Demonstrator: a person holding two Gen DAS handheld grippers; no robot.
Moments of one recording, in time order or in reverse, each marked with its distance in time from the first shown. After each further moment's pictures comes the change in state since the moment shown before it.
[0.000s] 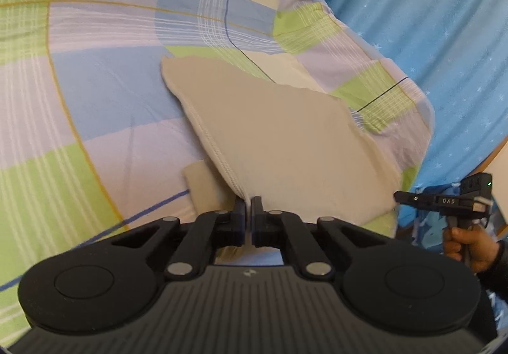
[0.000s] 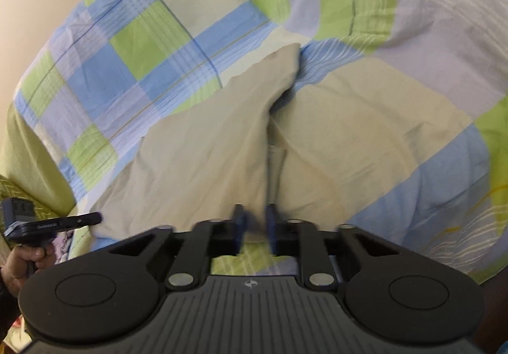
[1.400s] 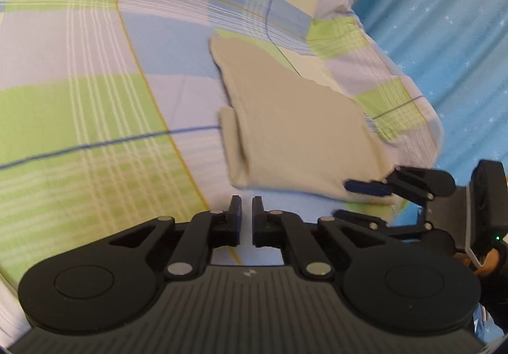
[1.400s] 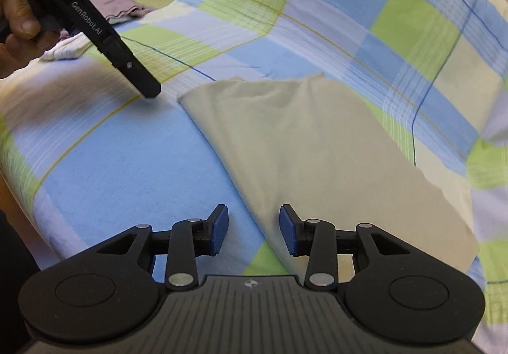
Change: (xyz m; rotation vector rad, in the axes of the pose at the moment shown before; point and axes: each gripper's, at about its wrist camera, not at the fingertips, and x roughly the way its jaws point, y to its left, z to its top) left arm -0.042 -0.012 -0.055 -0.191 -0.013 0.029; right arm 0.099 0.220 -0.067 -1.164 0.213 -0.074
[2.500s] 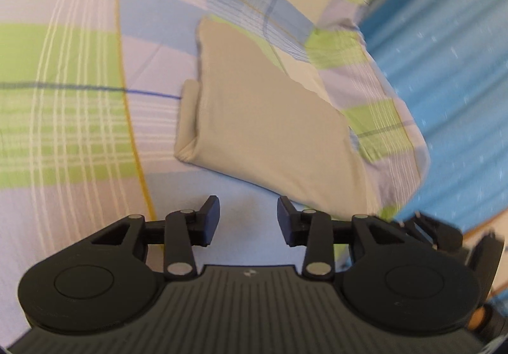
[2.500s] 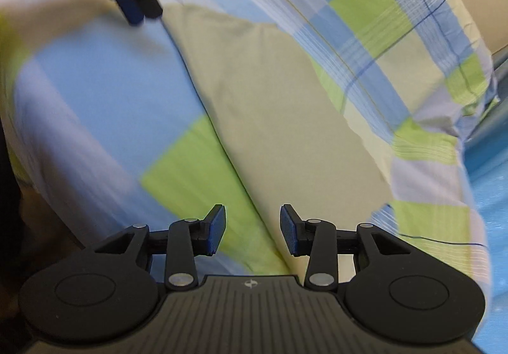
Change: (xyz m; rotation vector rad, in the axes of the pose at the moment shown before) left arm 0.018 -0.017 -0.019 -0.266 -0.059 -0.054; right arm -0.043 0.014 -0.066 -0.176 0.174 -0.288
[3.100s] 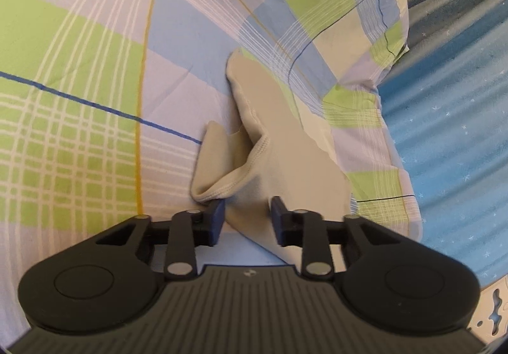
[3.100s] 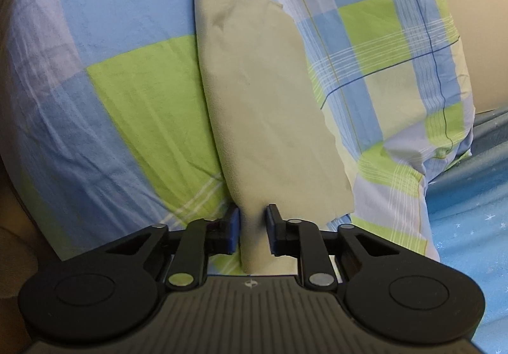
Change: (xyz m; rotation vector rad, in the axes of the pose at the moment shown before) left arm 0.014 0.021 0.024 -0.163 -0.110 -0.010; right arm 0.056 0.011 -0.033 -0.250 -0.019 -0.197
